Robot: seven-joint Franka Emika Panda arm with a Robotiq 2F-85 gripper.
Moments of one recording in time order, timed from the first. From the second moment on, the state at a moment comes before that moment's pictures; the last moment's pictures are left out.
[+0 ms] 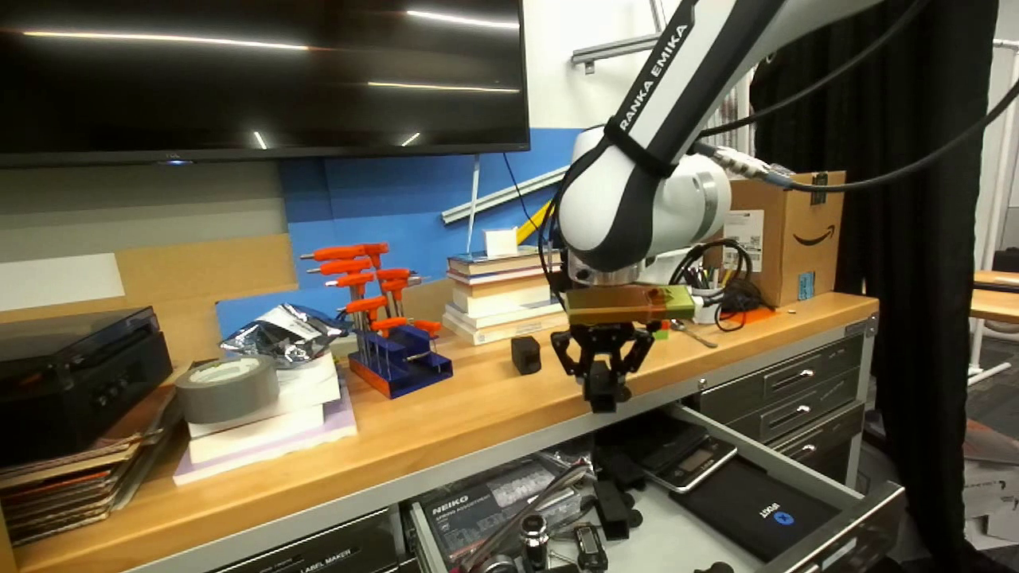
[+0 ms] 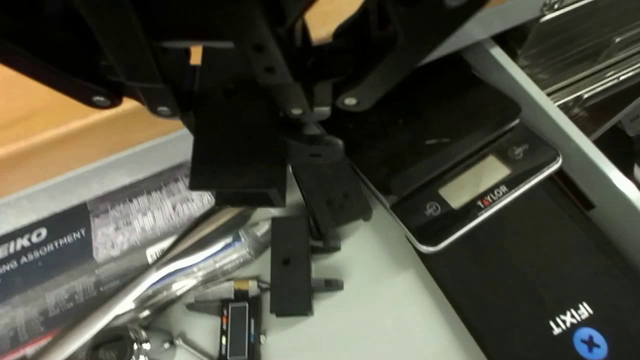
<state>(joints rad) 0.23 0.16 -0.08 -2.29 -0.09 2.59 0.60</state>
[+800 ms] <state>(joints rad) 0.17 0.48 -0.13 -1.81 -0.11 2.50 0.72</state>
